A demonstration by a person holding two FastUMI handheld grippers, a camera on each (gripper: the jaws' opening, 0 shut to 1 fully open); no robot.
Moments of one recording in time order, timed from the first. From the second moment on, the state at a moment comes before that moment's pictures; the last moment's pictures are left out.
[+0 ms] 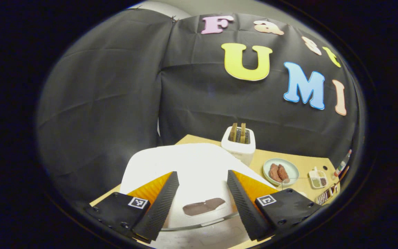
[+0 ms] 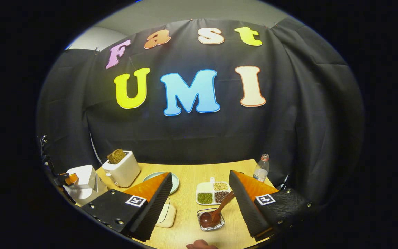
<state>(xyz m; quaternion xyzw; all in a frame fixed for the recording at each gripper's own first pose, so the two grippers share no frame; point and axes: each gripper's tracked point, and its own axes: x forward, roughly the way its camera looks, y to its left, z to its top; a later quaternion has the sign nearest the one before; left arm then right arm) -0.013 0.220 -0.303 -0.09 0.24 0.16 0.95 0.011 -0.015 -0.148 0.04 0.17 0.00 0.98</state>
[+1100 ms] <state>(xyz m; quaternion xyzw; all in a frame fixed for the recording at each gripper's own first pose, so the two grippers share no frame) 0.040 0.068 -0.049 -0.10 0.04 0.02 0.99 0.017 -0.015 -0.058 0.07 0.12 0.00 0.99</state>
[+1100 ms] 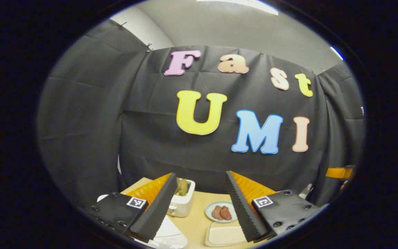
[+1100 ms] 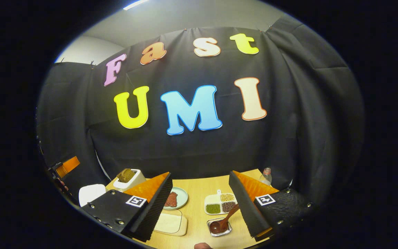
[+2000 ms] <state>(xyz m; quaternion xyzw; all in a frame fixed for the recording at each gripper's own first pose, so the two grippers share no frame) 0.025 -0.021 0.028 -0.08 0.02 -0.06 0.99 -0.002 -0.005 0.050 0.05 0.04 -0.02 1.00</state>
